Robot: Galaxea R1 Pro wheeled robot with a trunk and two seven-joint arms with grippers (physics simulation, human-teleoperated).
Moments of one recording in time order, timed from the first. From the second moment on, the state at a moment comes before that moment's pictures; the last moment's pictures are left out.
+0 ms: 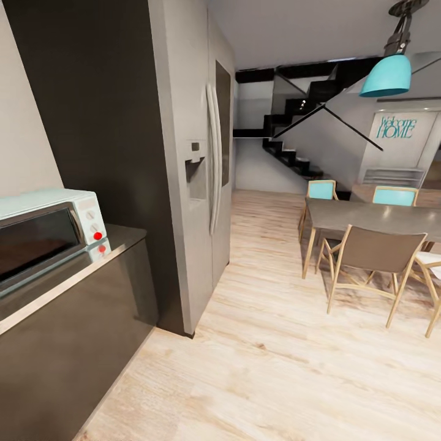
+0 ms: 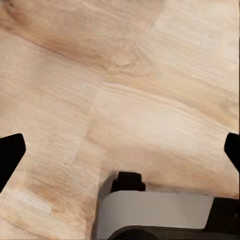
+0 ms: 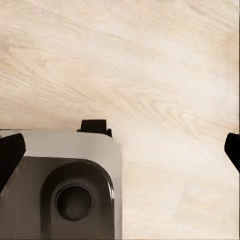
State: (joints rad) left arm 0.00 0.01 0.08 -0.45 0.00 -0.08 0.04; right arm -0.02 -0.07 0.00 -0.22 0.00 -0.13 -0.02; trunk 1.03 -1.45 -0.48
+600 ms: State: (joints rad) left arm 0.01 -0.03 0.08 -1.24 0.00 -0.11 0.05; right arm -0.02 -0.09 0.00 -0.93 0.00 -0.35 -0.02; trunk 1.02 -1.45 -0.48
